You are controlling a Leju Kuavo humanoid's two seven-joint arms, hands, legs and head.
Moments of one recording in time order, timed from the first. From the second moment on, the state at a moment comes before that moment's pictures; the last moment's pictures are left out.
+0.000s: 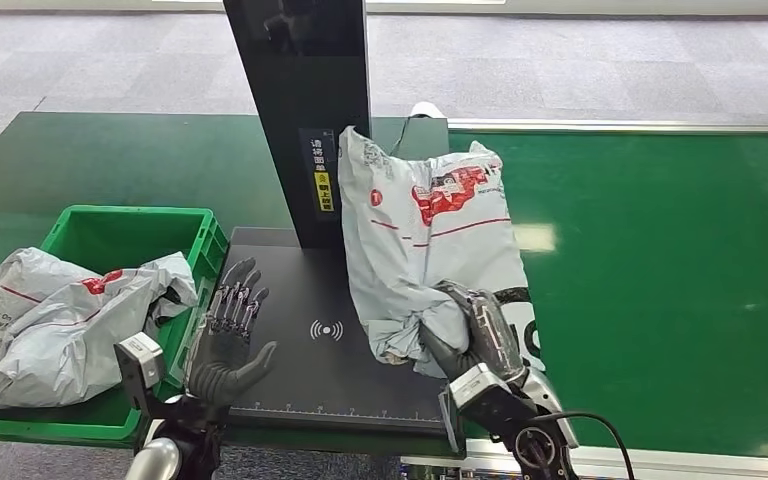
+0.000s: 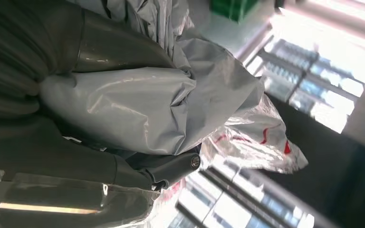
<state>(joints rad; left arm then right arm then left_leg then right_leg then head) 0.01 -0.12 -0.12 -1.58 -0.01 -0.28 -0.40 -0.05 0.15 0.19 -1.63 0.55 0.10 -0.55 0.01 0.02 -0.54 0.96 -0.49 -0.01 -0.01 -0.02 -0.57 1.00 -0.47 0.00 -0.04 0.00</state>
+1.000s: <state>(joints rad) -0.04 -0.10 -0.15 -1.51 0.01 -0.28 -0.41 -0.24 0.09 0.48 -1.22 0.49 0.29 -0.55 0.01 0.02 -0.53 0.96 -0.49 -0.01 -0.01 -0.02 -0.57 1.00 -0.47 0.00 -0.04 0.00</state>
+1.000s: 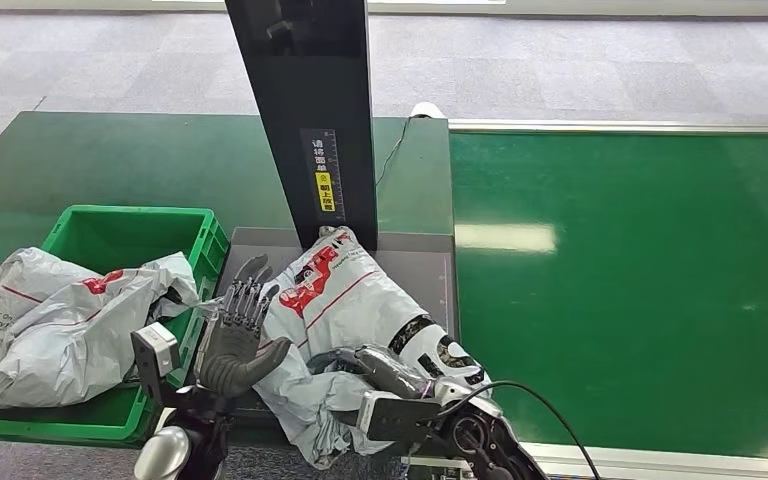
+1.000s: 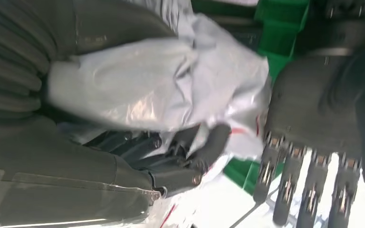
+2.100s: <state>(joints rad) -0.02 -0.07 -0.28 -1.60 -0.48 -0.16 -0.53 -0.06 0.13 0.19 -1.50 0.16 0.25 -0.57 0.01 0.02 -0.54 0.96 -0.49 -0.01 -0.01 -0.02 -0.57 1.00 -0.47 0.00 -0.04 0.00</state>
